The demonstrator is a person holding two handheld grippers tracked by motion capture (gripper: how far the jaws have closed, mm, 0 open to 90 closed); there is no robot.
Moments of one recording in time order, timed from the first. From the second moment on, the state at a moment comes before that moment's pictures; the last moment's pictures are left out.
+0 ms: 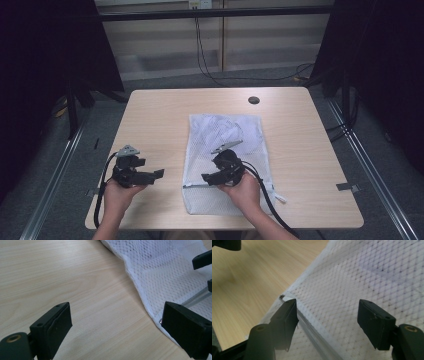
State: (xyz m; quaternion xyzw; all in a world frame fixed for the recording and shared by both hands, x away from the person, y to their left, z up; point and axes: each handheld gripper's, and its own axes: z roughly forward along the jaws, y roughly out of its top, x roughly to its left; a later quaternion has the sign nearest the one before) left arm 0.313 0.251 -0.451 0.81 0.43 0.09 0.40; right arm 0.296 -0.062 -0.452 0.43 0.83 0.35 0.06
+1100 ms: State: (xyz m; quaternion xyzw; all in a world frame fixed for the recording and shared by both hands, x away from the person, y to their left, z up) left arm 0.313 0.255 -0.450 0.80 0.44 0.09 0.40; right arm 0.302 -0.031 -0.464 0.42 0.84 0.35 0.00
